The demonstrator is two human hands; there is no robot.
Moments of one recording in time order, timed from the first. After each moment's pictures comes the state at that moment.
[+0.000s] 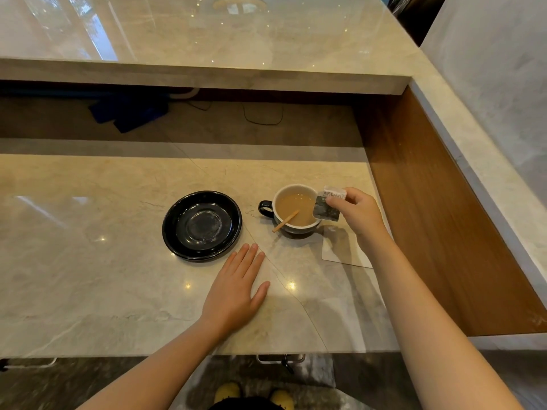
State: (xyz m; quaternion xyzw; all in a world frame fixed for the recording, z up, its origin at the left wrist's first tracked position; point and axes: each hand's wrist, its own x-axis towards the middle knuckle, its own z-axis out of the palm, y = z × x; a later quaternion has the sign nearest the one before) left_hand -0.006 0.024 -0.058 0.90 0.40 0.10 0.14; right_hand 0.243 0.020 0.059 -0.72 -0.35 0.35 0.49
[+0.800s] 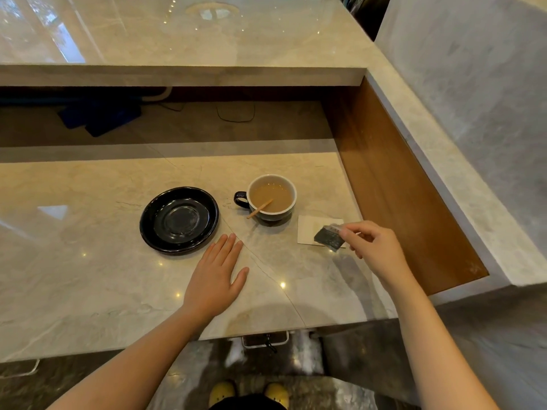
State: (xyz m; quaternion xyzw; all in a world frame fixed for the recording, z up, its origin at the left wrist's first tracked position) left_hand -0.007 0.024 -0.059 0.91 0.39 0.11 0.12; right_hand 0.262 -0.097 0.052 -0.75 -0.37 0.30 0.45
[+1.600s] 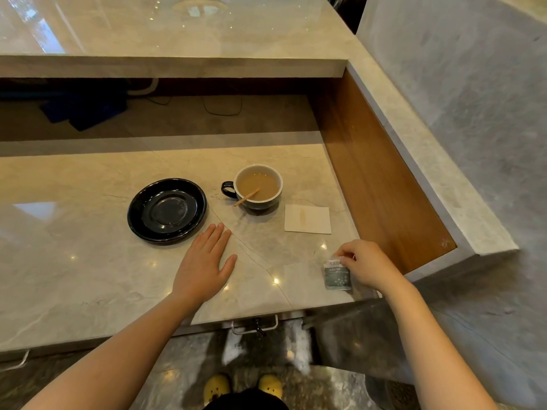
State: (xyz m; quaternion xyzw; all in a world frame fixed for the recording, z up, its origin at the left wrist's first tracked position) left_hand -0.006 0.023 -0.058 0.90 0.39 0.11 0.13; right_hand 0.271 -0.134 0.030 -0.82 -0.46 0.31 0.12
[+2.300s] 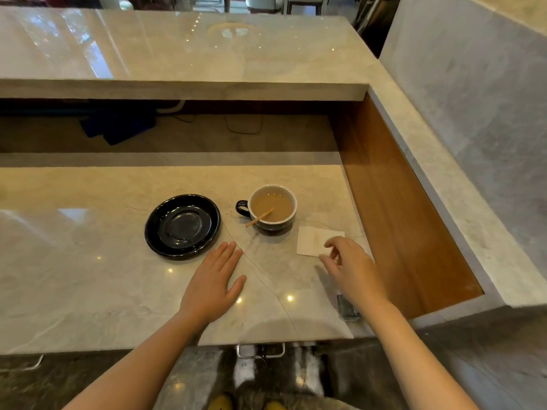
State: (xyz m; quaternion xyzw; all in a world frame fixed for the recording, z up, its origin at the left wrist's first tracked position) left_hand -0.007 0.023 -0.058 0.90 0.40 0.10 0.14; right_hand 0.245 -0.091 0.028 -0.78 -0.55 0.15 0.26
